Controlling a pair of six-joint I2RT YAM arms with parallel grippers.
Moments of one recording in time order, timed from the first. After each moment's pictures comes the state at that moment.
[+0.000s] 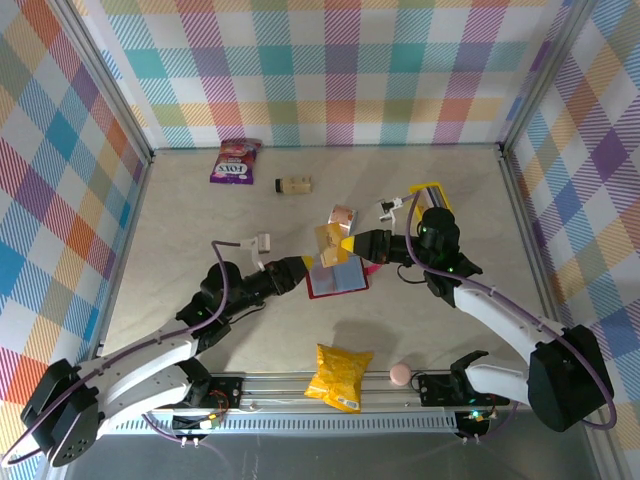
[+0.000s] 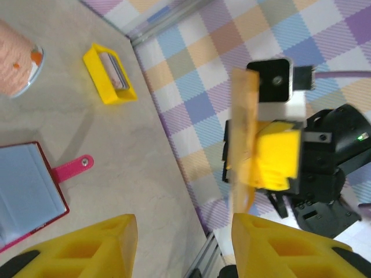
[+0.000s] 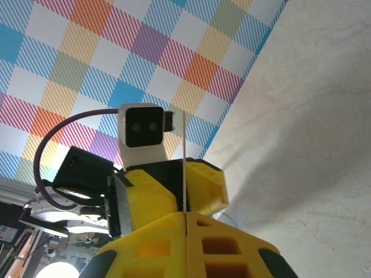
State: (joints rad) left arm -0.73 0.93 0.38 0.48 0.27 -1.03; right arm 0.48 1.16 0.67 0.36 -0.91 0.90
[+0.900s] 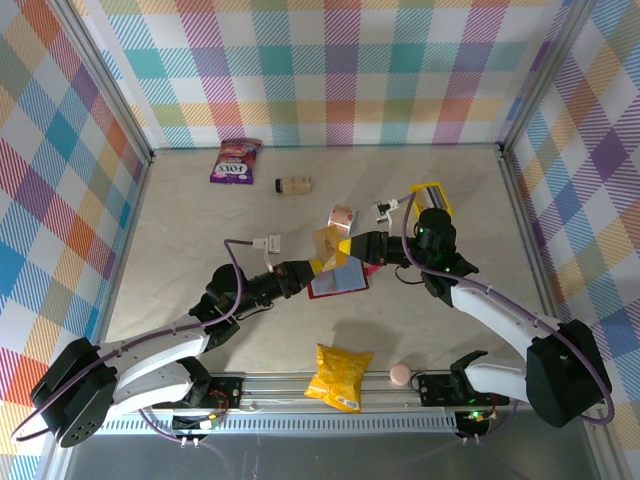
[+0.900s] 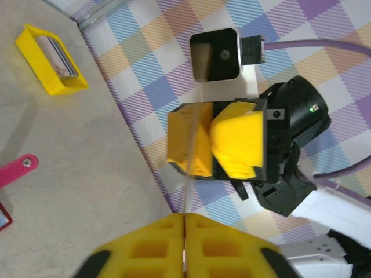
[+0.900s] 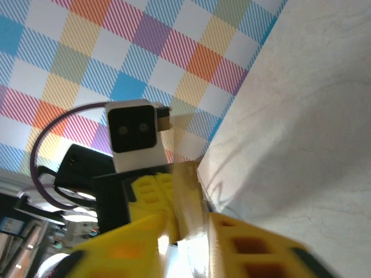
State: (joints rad) left arm -0.76 1.03 0.36 0.73 0.36 -1.04; right arm 0.49 1.19 0.66 0.39 -0.93 0.91
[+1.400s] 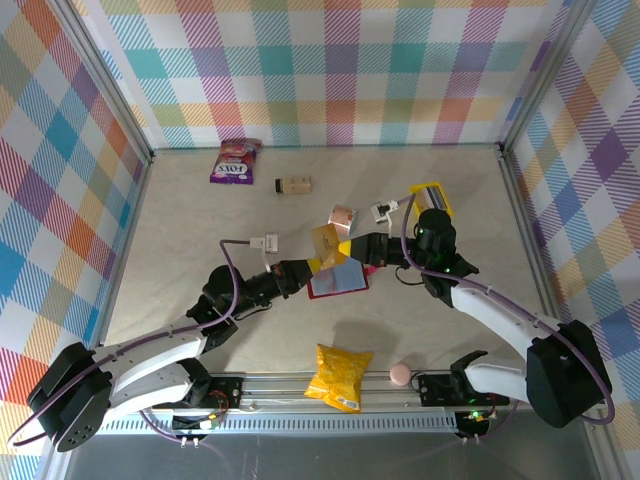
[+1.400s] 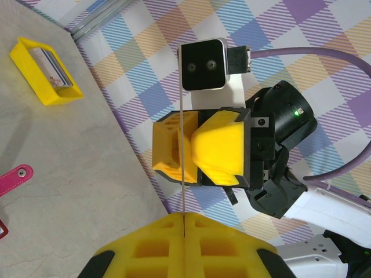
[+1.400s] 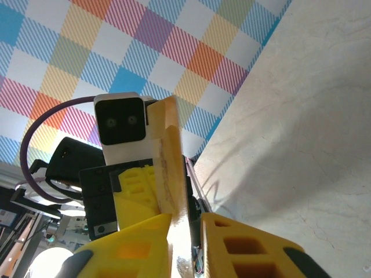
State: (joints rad) left arm -0.76 1.00 0.36 0.73 0.35 -1.02; right arm 0.49 1.18 0.65 0.40 -0.94 0.86
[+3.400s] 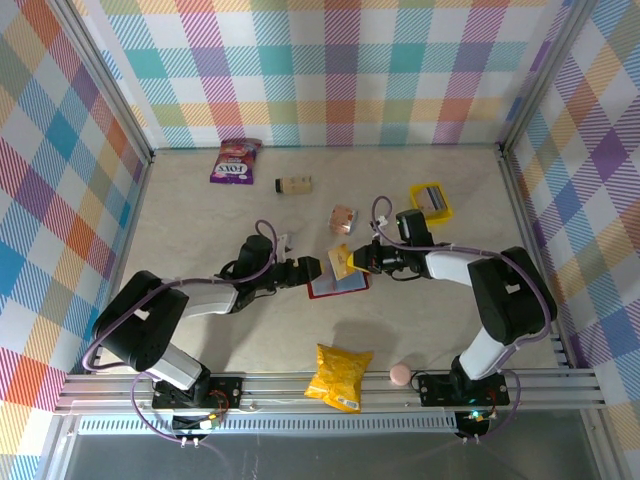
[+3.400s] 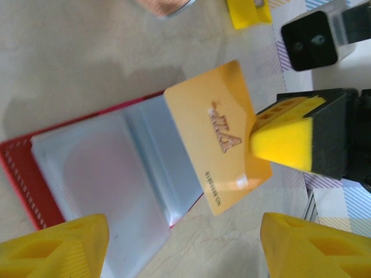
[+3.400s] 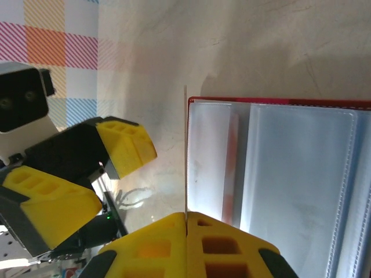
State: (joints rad) left arm -0.53 1.53 0.52 0.46 0.51 -0.79; right arm 0.38 1.65 0.74 0.11 -0.86 0.60
